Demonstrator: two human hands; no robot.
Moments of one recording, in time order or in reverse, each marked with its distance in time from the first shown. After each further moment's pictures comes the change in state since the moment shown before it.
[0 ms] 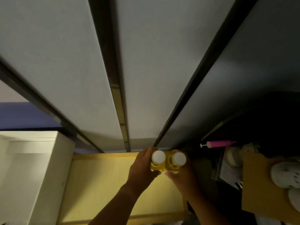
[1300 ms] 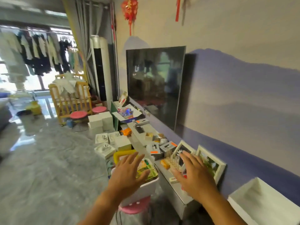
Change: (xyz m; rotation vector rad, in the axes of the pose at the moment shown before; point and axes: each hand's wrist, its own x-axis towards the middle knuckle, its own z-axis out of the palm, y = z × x) left_hand -0.816 -0.011 -0.444 0.592 0.967 -0.746; right_hand -0.542 -0.592 0.119 -0.254 -0.516 -1.340
